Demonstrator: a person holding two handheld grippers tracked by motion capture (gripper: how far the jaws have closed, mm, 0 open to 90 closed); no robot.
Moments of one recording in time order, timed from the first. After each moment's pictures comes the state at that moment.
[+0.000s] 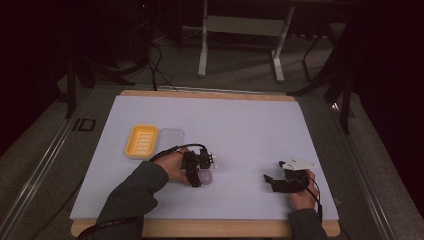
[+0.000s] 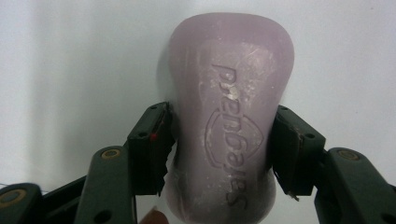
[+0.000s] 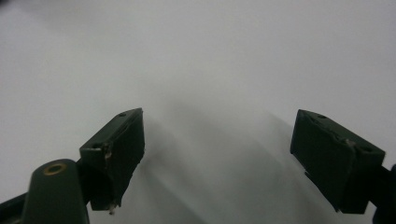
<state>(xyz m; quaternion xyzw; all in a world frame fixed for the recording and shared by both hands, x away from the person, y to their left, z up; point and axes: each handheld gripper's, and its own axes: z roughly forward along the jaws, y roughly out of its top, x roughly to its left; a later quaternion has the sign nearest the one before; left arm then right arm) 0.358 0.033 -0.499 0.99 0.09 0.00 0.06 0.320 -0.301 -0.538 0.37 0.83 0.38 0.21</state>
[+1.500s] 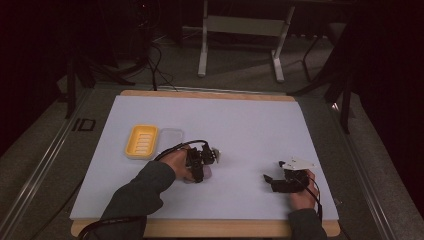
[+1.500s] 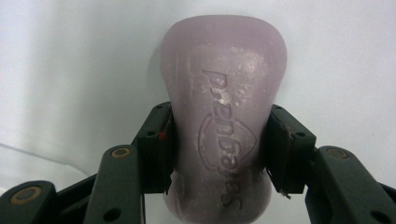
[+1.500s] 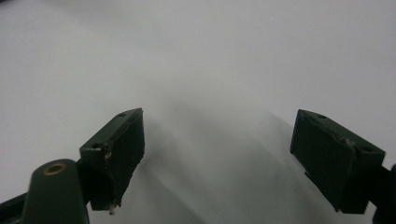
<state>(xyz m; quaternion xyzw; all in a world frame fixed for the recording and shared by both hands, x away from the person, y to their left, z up) 0.371 0.023 -0.493 0.98 0.17 0.01 0.01 0.320 -0.300 -0.538 0.37 0.83 0.37 0.20</state>
